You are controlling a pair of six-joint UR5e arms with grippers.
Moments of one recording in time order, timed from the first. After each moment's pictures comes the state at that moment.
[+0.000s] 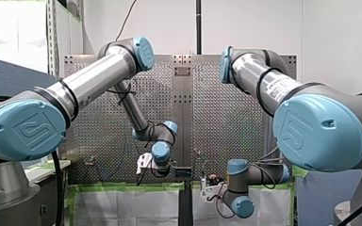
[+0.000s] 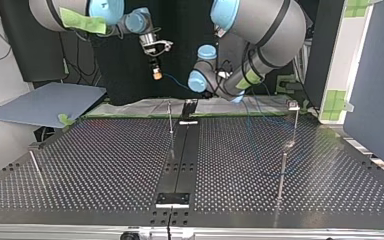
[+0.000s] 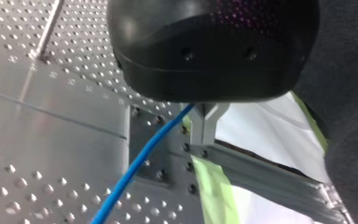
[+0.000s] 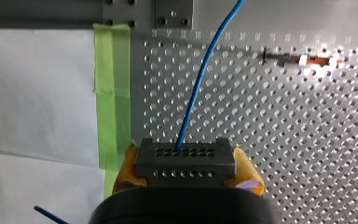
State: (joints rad) left arm -0.50 -2.55 -1.49 -2.87 -1.98 -1.75; right arm 2.08 -0.45 1.93 -1.43 1.48 1.53
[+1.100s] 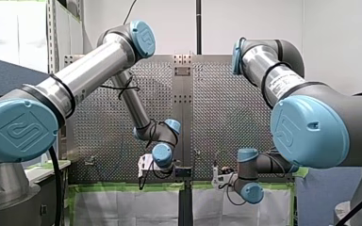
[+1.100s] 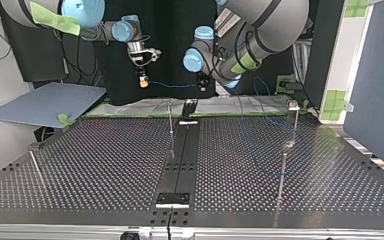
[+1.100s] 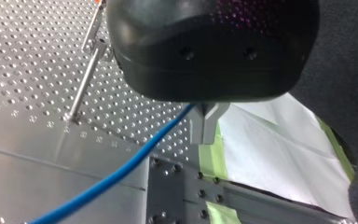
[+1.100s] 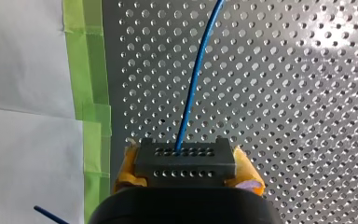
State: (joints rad) left arm -0.59 -2.46 -1.66 -2.69 -2.04 -1.82; right arm 1.96 -0.54 1.93 -1.33 1.44 1.55
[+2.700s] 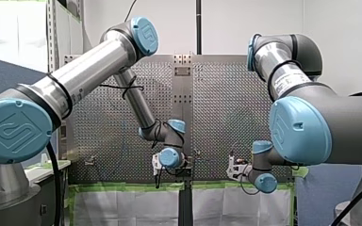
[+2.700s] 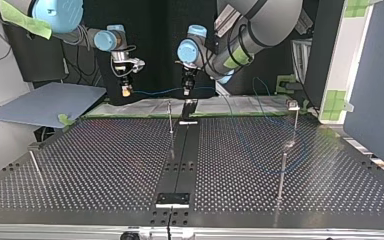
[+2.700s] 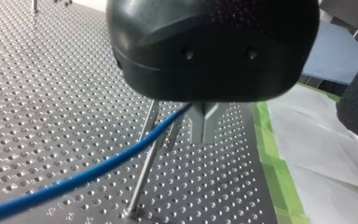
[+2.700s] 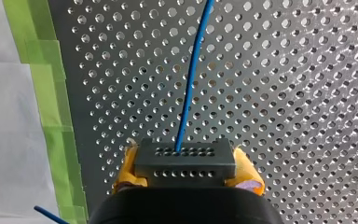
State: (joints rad) left arm -0.65 -2.45 -1.67 -2.44 -1.96 -1.80; right arm 1.82 -0.58 1.89 -1.28 1.36 1.64
